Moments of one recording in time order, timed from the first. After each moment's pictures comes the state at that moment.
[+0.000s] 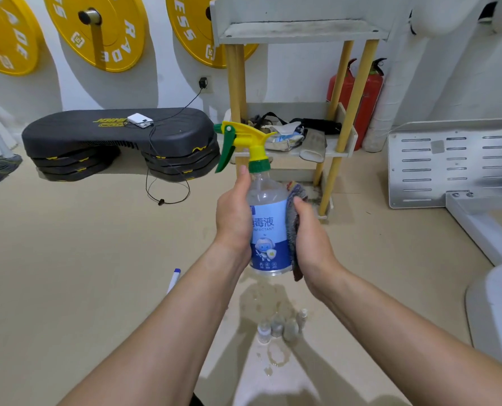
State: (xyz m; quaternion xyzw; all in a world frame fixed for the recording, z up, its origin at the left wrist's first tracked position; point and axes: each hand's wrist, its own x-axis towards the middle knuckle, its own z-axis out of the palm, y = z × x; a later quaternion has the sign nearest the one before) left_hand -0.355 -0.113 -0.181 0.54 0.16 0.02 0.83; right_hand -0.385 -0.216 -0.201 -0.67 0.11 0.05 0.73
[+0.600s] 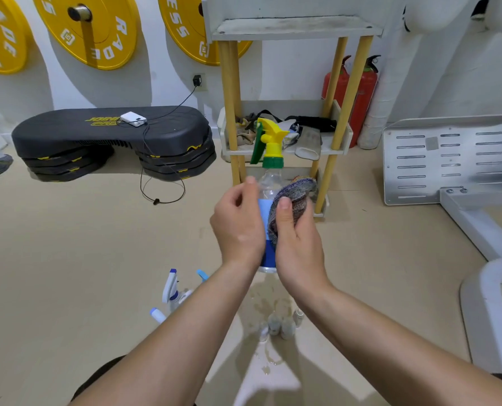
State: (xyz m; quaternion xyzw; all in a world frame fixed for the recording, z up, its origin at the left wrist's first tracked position) left_hand -0.368 -0.126 -0.190 0.74 0.15 0.22 0.62; right_hand -0.403 -0.200 -0.204 -0.75 0.03 -0.13 0.64
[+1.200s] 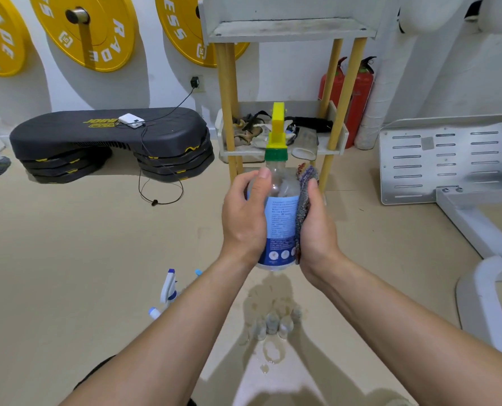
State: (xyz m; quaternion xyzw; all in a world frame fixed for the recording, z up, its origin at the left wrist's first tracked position) left_hand -0.370 -0.131 -0.178 0.68 0.03 0.15 0.72; right_hand -0.386 -0.227 -0.185 -0.57 0.10 0.02 0.81
